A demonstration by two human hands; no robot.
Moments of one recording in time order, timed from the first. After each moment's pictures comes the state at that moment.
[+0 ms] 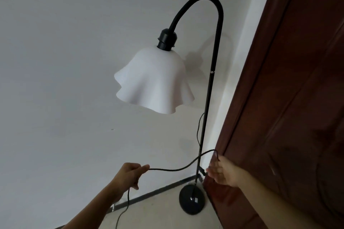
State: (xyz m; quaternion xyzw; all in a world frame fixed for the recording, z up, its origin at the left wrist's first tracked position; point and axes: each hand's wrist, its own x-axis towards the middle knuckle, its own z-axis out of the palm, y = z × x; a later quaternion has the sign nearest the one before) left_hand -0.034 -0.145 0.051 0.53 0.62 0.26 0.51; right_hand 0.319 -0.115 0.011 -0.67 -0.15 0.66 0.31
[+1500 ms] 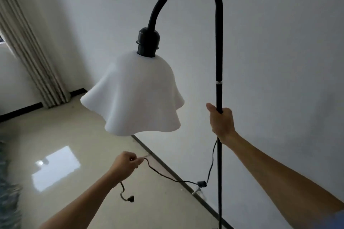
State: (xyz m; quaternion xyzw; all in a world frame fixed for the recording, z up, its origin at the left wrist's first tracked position) left_hand -0.163 -0.375 0.089 0.14 0.89 0.38 0.20; right_hand -0.072 -0.084 0.164 -0.25 -0.71 0.59 0.29
